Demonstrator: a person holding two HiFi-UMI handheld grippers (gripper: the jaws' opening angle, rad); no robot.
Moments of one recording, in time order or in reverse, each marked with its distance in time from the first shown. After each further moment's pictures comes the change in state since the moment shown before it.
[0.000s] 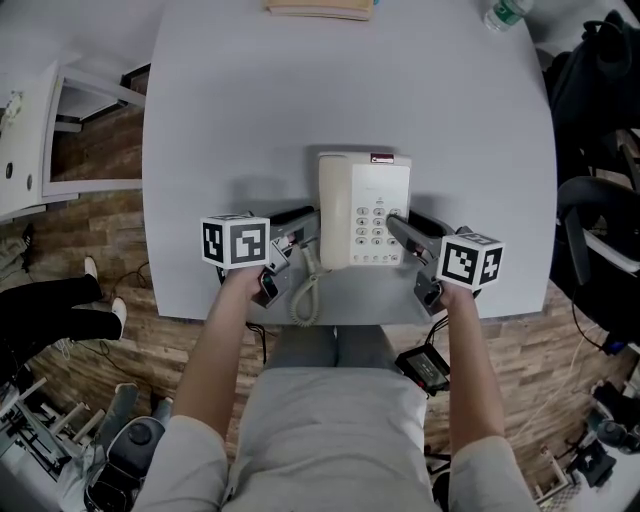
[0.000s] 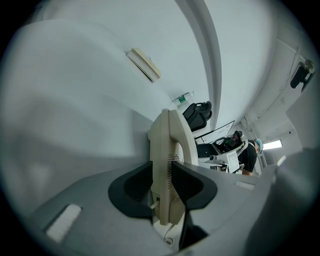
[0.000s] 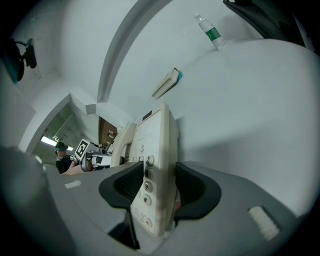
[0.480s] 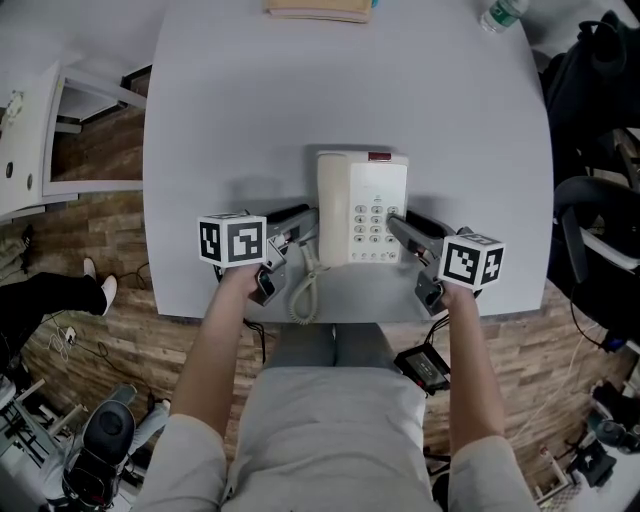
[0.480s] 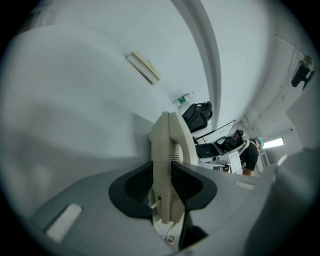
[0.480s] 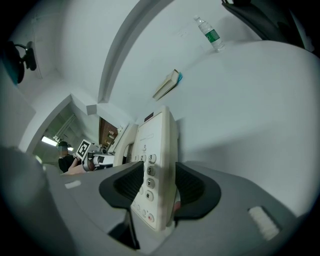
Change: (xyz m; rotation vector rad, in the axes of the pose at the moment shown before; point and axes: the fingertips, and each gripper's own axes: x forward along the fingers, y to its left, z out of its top) left arm -0.006 0.004 0.003 0.028 -0.018 0.026; right arm -0.008 0.000 -0.001 -0.002 -0.008 0.004
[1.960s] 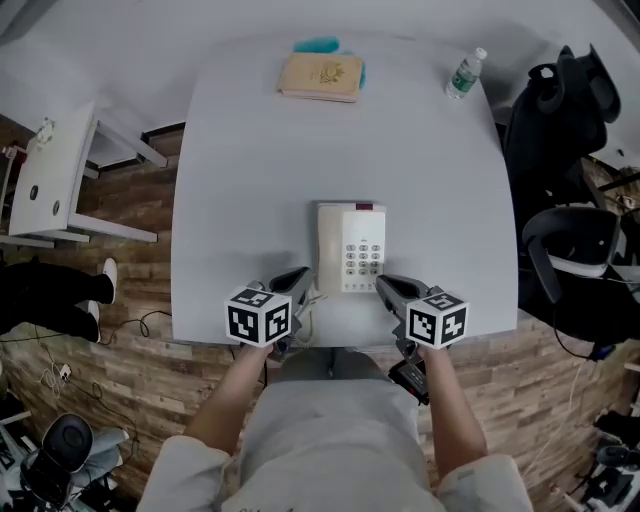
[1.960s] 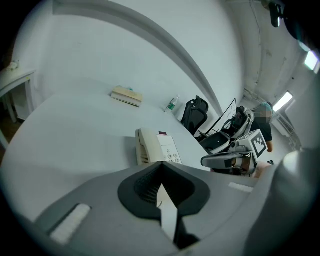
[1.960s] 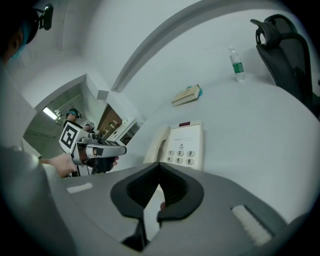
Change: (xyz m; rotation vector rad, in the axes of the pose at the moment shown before) left arm -0.058 -0.074 -0.016 0.341 -0.131 0.239; right arm -0.047 0.077 -0.024 -0.247 -0.024 -0.075
